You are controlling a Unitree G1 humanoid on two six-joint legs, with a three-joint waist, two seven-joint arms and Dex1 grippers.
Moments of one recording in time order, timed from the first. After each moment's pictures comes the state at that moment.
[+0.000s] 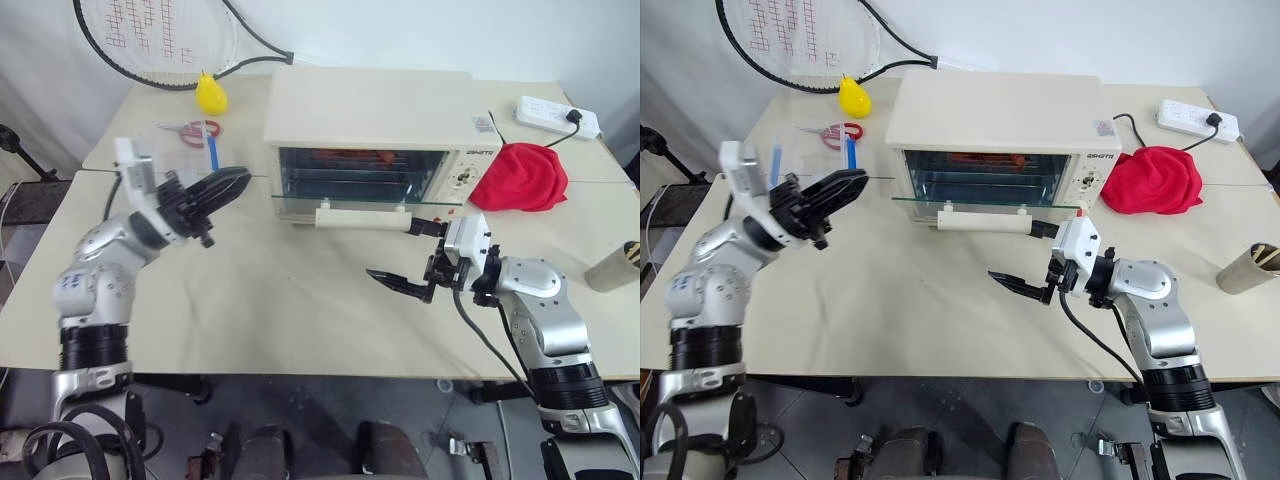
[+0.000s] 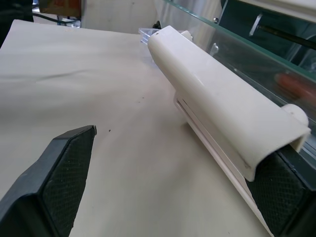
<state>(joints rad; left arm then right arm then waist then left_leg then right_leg) -0.65 0.54 0.22 0.17 -0.71 0.39 -0.96 -0.41 -0.54 0.00 -0.04 0.38 0.03 1.07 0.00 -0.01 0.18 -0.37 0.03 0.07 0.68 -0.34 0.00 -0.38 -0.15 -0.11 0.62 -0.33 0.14</state>
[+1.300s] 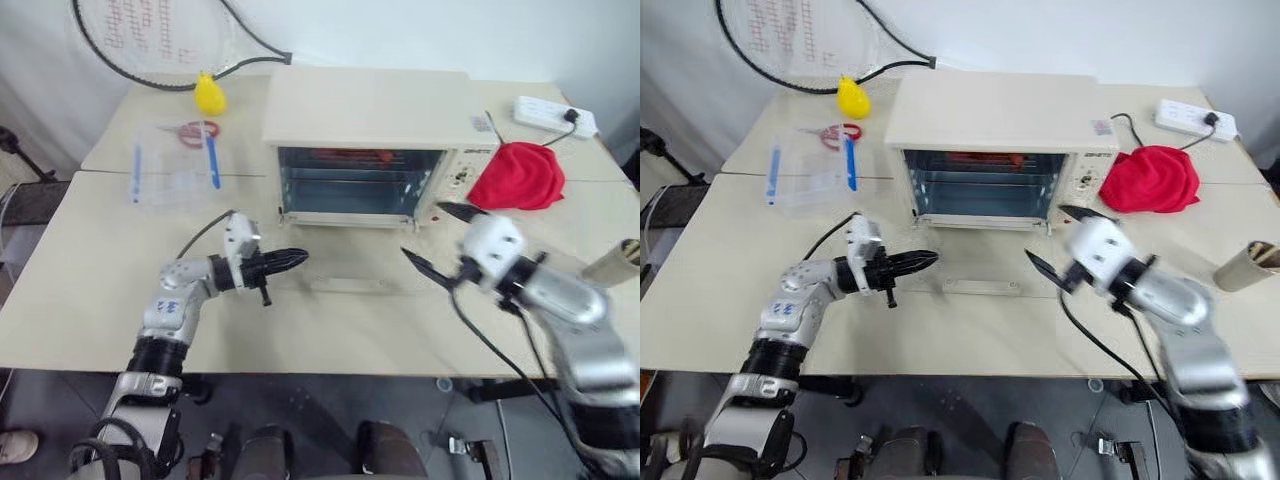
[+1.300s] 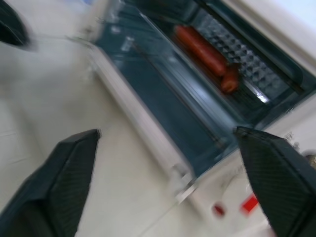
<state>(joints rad) -0.50 0.39 0.05 0.29 -0.39 0.13 -1.04 -0.39 -0.59 0.02 -0.21 0.02 0.13 0.60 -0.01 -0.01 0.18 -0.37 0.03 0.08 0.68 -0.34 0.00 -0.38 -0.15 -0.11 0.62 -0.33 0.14</state>
